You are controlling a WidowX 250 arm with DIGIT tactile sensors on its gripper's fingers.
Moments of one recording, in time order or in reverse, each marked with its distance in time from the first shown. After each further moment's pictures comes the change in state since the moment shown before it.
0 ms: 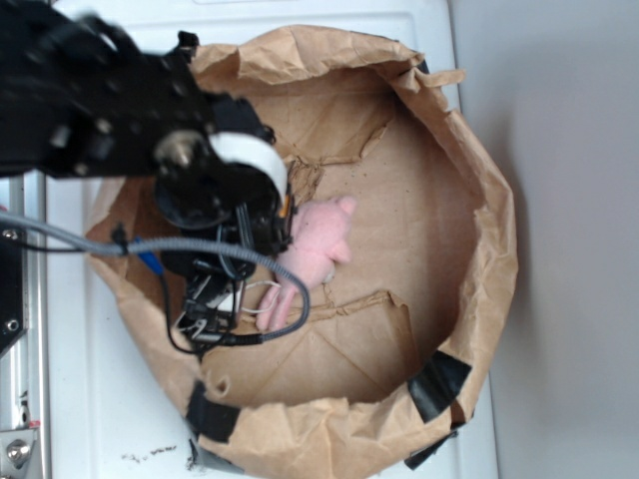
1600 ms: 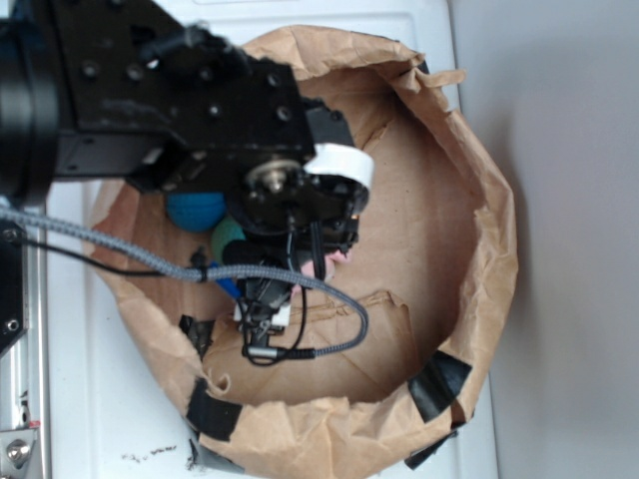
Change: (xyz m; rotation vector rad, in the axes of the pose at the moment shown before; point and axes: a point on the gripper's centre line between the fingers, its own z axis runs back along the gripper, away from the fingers) arm 0.020 0.013 -0.009 0.121 0.107 -0.003
